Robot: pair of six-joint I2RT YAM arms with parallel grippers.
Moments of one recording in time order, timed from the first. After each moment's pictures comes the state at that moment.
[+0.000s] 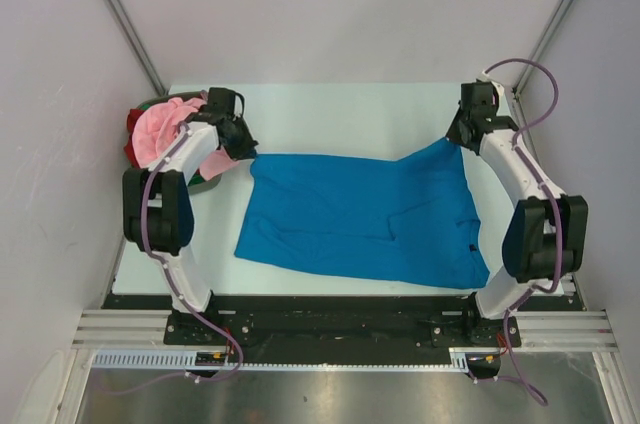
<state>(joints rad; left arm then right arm) -0.10 1.87 1.47 -0.61 0.09 -0.57 0.07 1.69 1.41 -0.48 0.23 0.44</state>
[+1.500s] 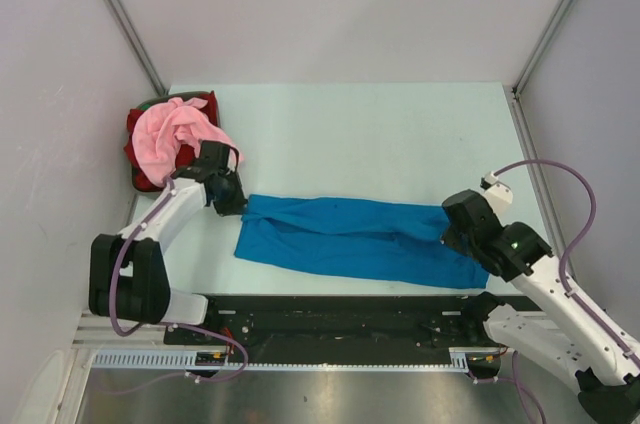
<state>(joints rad) -0.14 1.39 0.91 -0.65 0.04 -0.46 0.59 0.76 0.84 -1.03 0.45 0.98</state>
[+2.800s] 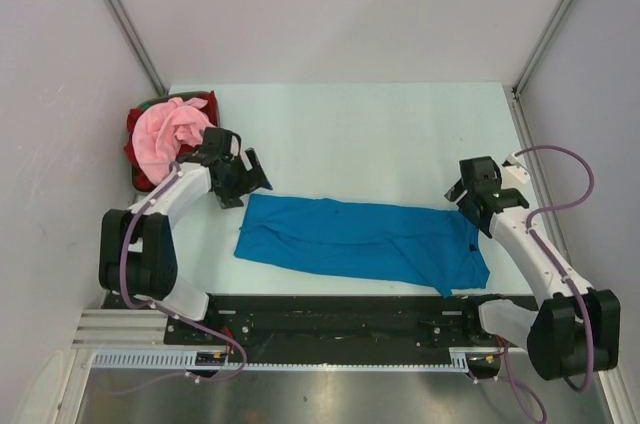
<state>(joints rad) -0.13 1.52 1.02 -0.59 0.14 -0.58 0.17 1.09 0.80 -0.70 0.49 0.90</state>
